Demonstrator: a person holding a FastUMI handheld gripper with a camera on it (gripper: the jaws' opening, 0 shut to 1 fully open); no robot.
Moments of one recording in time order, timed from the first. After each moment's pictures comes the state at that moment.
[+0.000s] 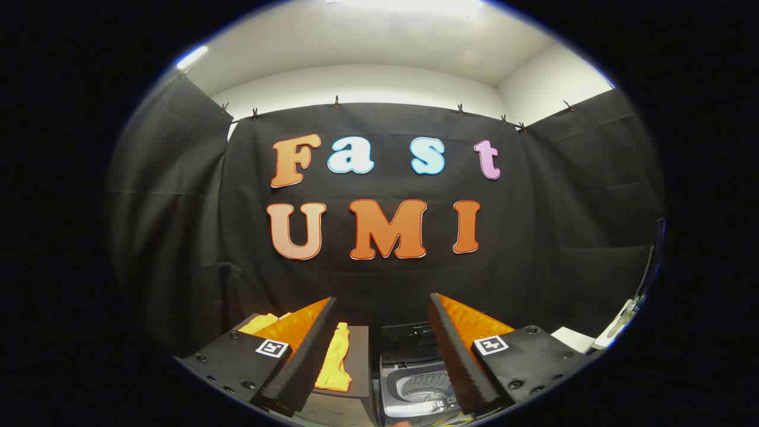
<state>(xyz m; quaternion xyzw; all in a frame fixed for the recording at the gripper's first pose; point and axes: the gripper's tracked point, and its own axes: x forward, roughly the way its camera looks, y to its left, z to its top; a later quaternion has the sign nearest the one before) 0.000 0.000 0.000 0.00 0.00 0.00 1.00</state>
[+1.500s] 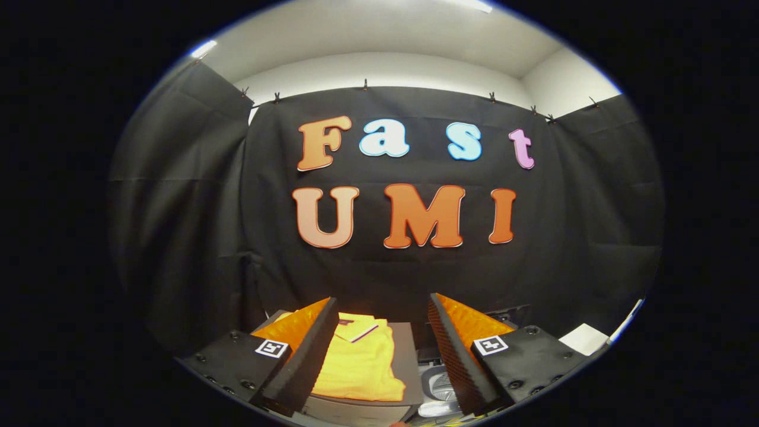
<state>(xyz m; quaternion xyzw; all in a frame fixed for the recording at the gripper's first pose) 0.066 0.129 -0.035 -0.01 0.04 0.06 1.00</state>
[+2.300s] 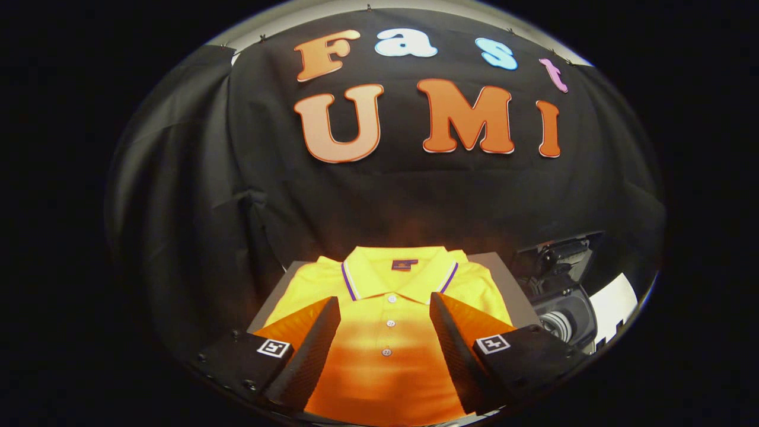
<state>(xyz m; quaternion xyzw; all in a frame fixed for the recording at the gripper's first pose) 0.191 0.238 -0.221 0.03 0.26 0.07 0.96</state>
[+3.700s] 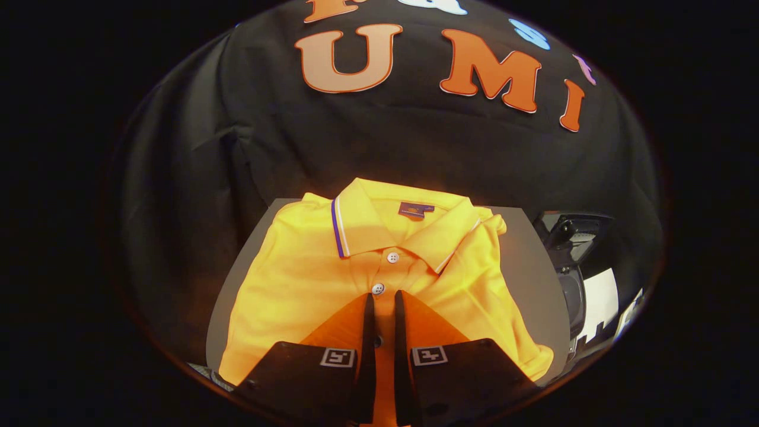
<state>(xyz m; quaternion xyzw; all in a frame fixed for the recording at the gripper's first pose) 0.195 0.251 -0.267 -0.01 0.39 0.06 0.92</state>
